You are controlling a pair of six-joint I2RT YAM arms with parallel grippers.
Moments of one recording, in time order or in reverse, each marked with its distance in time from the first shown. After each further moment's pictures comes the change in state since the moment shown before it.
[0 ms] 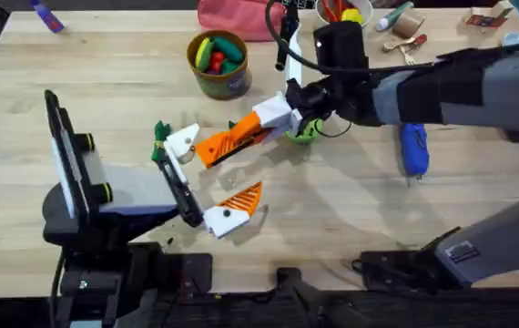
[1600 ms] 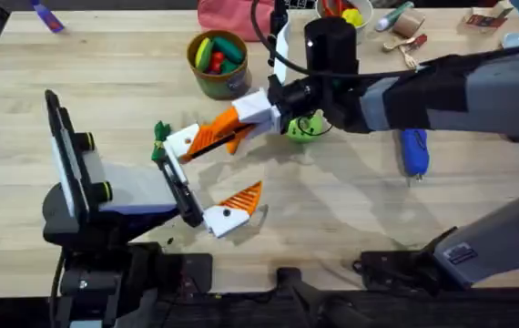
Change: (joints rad) left arm 0.000 0.000 0.000 -0.001 0.000 -0.009; right arm 0.068 0.020 0.000 0.235 0.151 0.231
